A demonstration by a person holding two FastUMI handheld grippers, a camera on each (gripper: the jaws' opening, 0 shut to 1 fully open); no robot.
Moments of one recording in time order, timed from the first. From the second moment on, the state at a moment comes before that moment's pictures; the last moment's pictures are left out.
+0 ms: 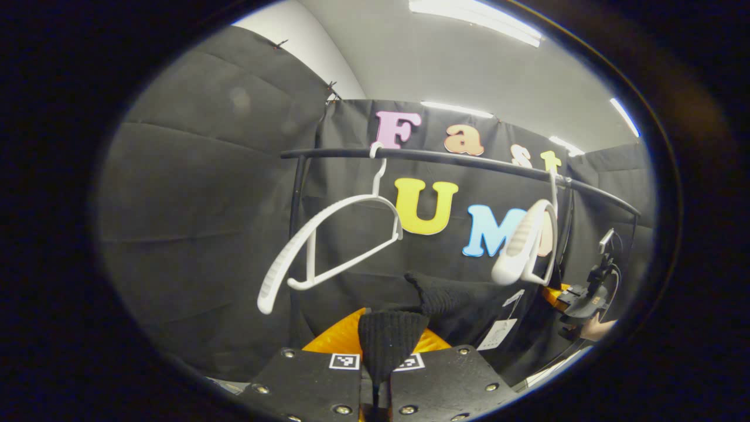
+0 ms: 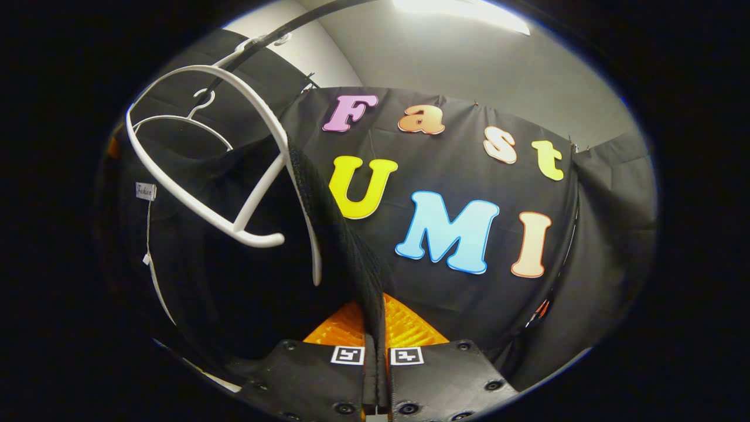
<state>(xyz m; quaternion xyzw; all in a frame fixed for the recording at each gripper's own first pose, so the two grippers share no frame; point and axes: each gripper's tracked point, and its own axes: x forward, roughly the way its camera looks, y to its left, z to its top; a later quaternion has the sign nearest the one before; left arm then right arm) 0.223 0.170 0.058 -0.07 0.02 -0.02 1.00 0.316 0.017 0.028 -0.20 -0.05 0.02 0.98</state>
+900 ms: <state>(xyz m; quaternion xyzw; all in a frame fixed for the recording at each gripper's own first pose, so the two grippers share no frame) 0.160 0.127 -0.080 -0.05 0.16 0.01 0.99 0.239 0.005 -0.095 -0.14 0.09 0.04 0.98</state>
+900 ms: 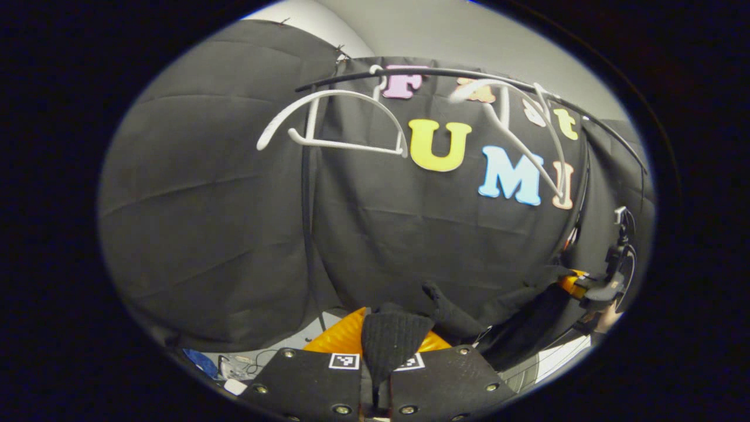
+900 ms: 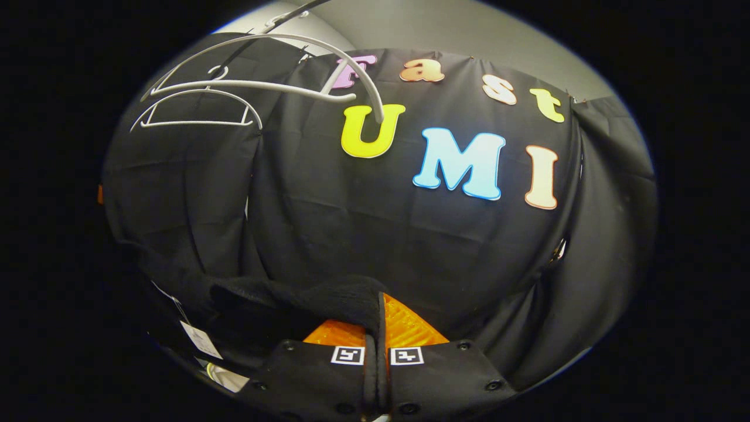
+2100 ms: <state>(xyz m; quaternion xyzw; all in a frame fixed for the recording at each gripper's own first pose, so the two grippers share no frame) 0.174 0.005 -0.285 0.03 0.30 -0.19 0.93 0.101 0.051 -0.267 0.06 0.32 -0.04 0.94</state>
